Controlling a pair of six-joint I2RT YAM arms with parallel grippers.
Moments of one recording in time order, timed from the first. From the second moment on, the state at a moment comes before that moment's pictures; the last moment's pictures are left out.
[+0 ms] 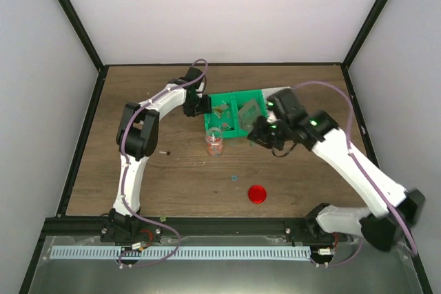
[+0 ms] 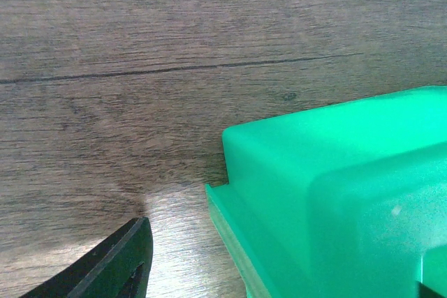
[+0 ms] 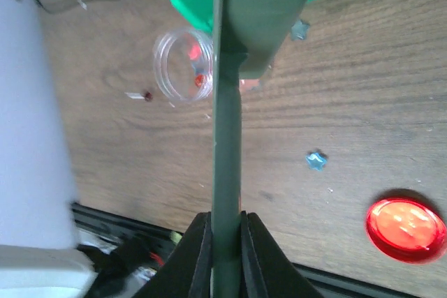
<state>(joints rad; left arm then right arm) -0.39 2.28 1.82 -0.74 0.18 -0.44 0.68 1.29 1.35 -1.05 -0.21 0.89</state>
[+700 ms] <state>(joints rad) -0.39 2.28 1.82 -0.75 0.15 -0.45 0.13 1.29 1.11 -0.67 -0.61 1.13</state>
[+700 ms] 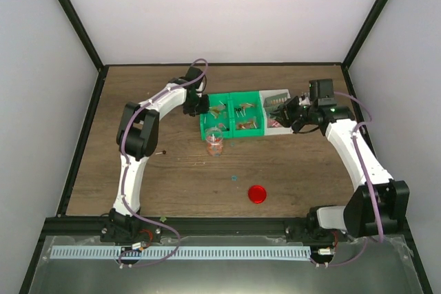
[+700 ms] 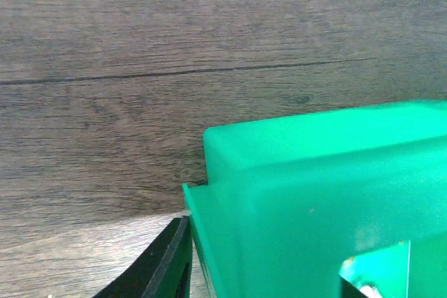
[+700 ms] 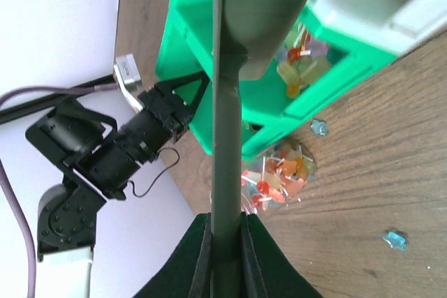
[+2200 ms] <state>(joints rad) -0.40 2.31 1.91 -0.86 0.02 -0.41 -0.02 1.43 0.67 -0.06 -0.85 1.58</state>
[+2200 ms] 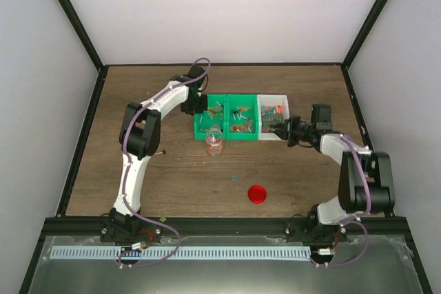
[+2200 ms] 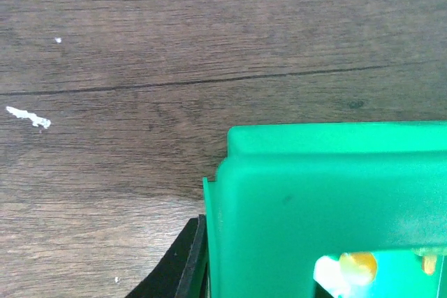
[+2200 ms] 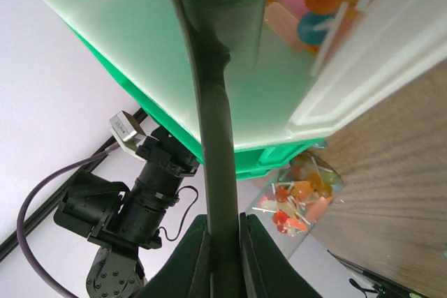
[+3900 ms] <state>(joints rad) -0.40 2.36 2.00 -0.90 -0.01 -0.41 -0.05 1.56 0.95 -0.51 -0.90 1.37</state>
